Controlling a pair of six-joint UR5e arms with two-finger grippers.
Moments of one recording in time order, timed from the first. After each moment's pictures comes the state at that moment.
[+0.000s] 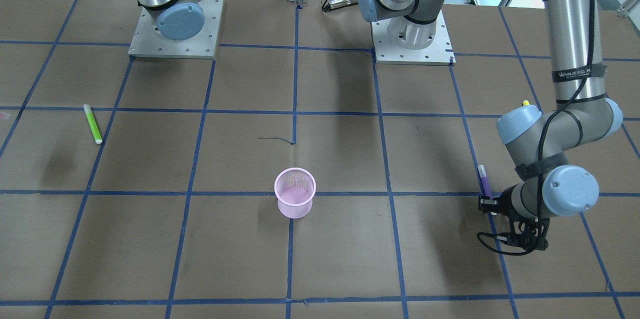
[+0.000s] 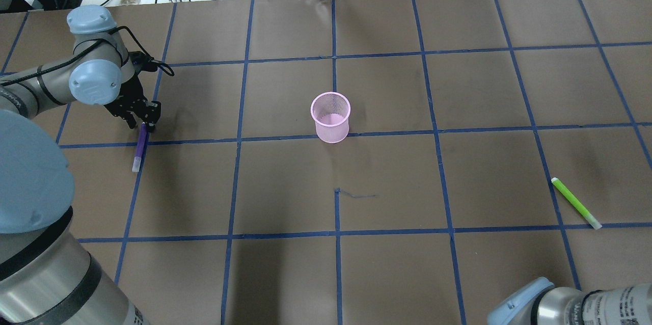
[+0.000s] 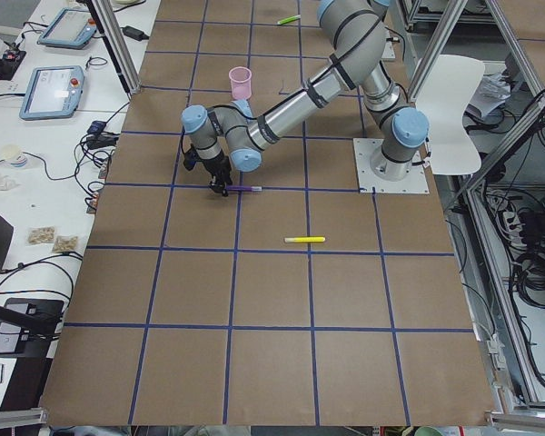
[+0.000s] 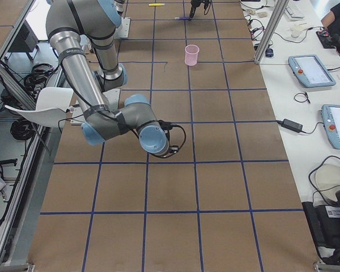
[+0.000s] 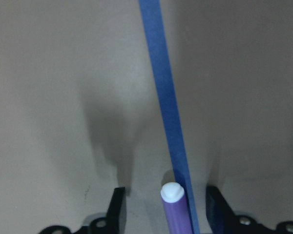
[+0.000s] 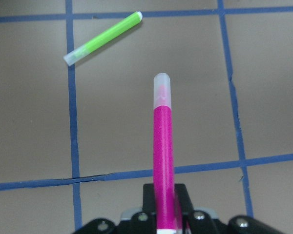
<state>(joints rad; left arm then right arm) -1.25 -2.16 -1.63 -1.09 1.78 0.47 0.52 -1.38 1.66 -1.67 -1.34 -2.58</state>
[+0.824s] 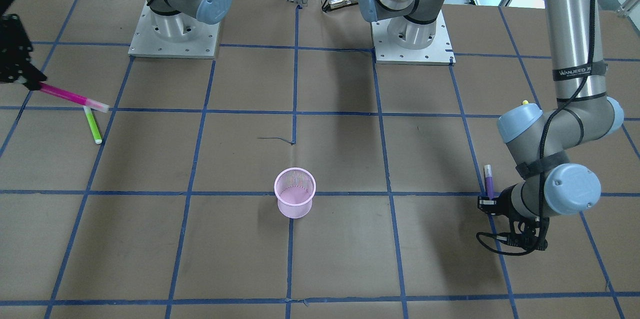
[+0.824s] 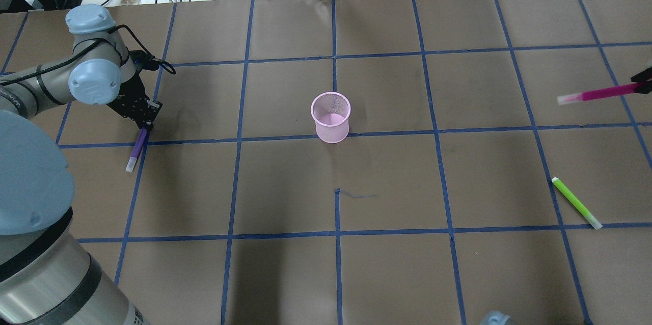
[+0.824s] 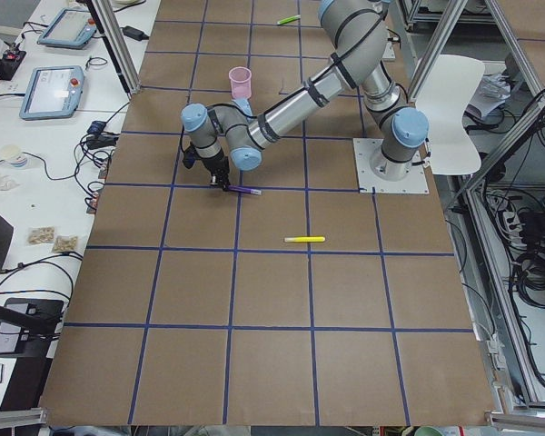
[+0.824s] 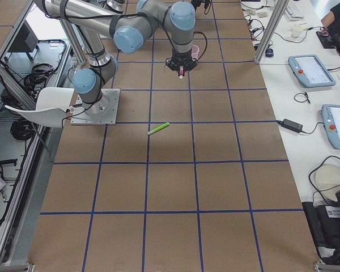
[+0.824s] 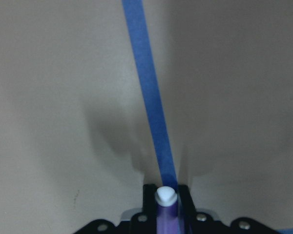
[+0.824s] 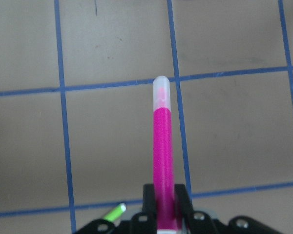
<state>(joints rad) -1.26 -2.15 -1.62 -1.10 1.76 0.48 1.19 -1.64 1.65 -1.54 -1.38 -1.85</state>
